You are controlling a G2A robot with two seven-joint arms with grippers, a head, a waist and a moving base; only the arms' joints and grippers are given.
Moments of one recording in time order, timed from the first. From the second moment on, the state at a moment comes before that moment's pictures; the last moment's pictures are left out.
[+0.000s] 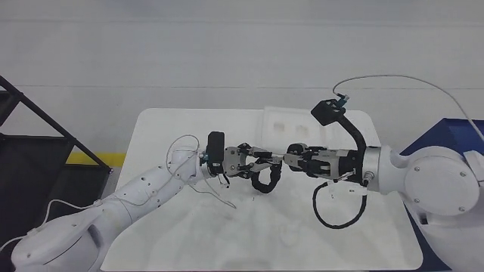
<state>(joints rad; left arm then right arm) 0.62 -1.11 -0.28 -1.06 1.28 -0.65 1.17 -1.02 -0.86 1.26 -2.22 -0.09 0.34 1.16</state>
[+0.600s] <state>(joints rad) 0.64 -1.12 -0.29 -1.05 1.21 -0.68 1.14 -0.98 -0.87 1.19 -2.23 -0.19 0.43 1.13</state>
